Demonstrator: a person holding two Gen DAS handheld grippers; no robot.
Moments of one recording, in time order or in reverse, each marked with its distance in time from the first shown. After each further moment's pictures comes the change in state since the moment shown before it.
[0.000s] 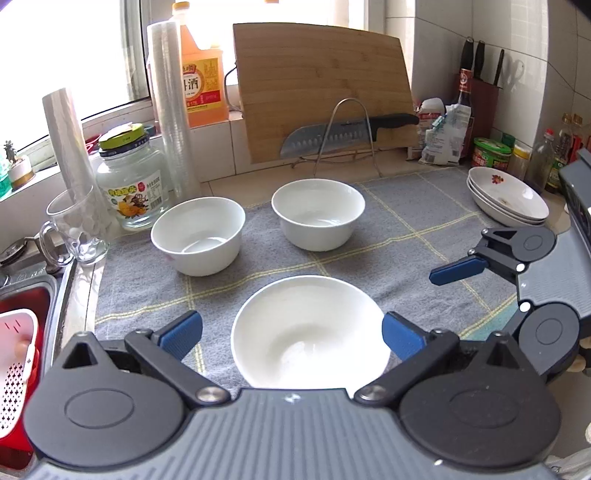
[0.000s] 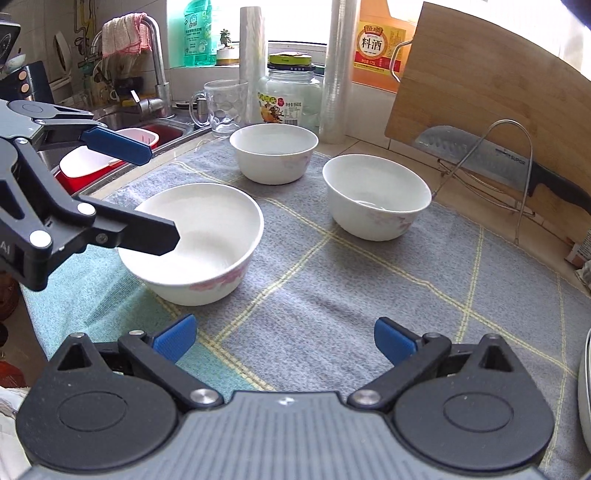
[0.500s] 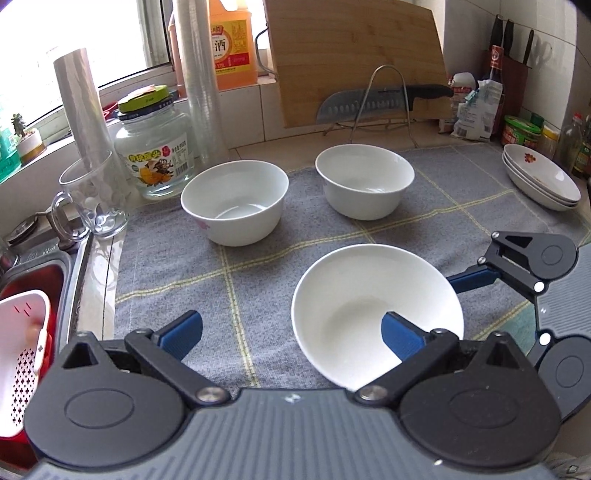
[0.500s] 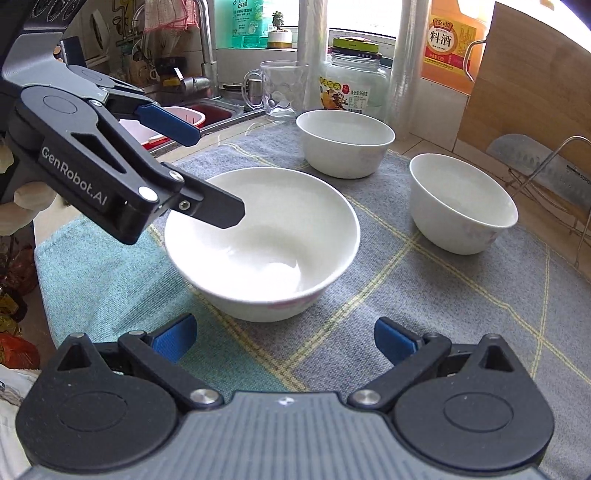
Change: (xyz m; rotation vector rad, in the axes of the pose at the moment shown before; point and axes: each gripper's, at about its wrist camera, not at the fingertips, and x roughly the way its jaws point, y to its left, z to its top) left arm 0.025 0.029 -0.008 -0.002 0.093 0.040; right arm 0.038 0.034 0.010 -0.085 0.020 0.089
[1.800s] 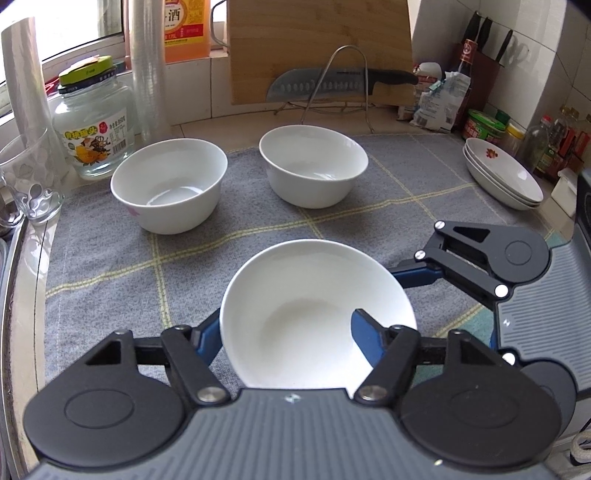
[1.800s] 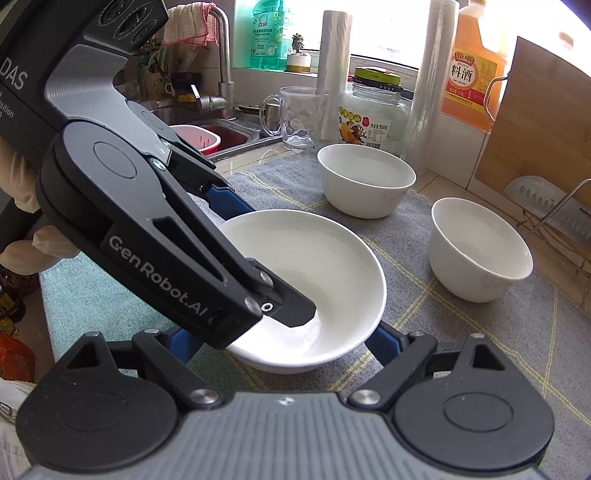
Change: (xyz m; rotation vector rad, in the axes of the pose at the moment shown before) left arm 0.019 -0.012 0.011 -0.033 0.071 -0.194; right arm 0.001 0.012 0.014 -0.042 -0.070 0.004
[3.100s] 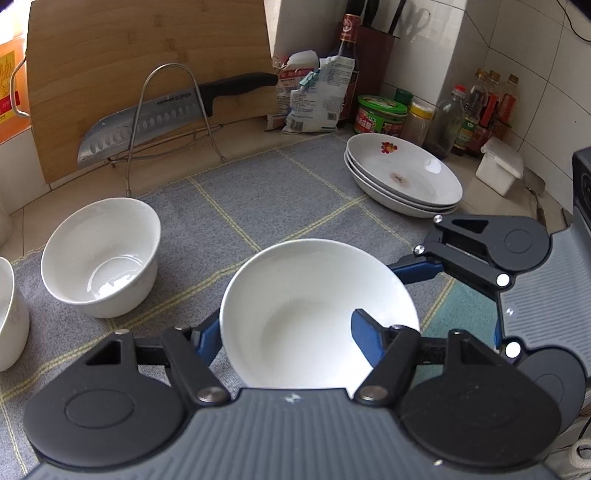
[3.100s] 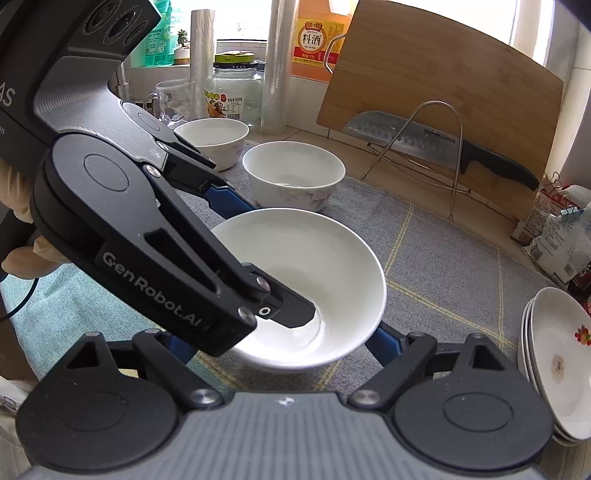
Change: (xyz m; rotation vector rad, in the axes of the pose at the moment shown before) left arm 0.062 -0.130 0.068 0.213 -0.008 -0.212; right arm -0.090 -0.088 -0.064 0.169 0.072 -0.225
